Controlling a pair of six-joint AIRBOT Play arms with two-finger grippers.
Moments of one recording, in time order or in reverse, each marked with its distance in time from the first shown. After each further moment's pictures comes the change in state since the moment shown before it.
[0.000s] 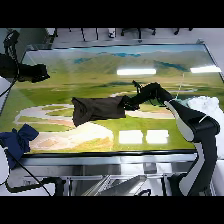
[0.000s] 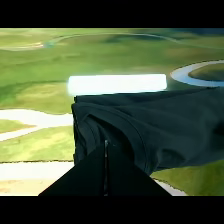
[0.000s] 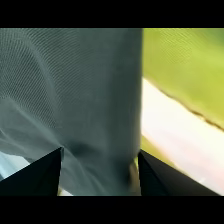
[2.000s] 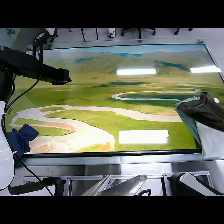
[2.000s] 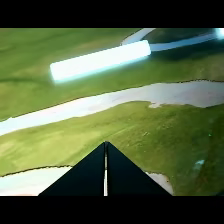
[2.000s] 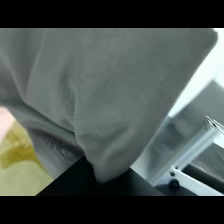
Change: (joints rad) left arm -0.228 0.000 0.000 0.000 0.031 0.023; right arm -1.159 0.804 -0.102 -0.745 -0.668 0.447
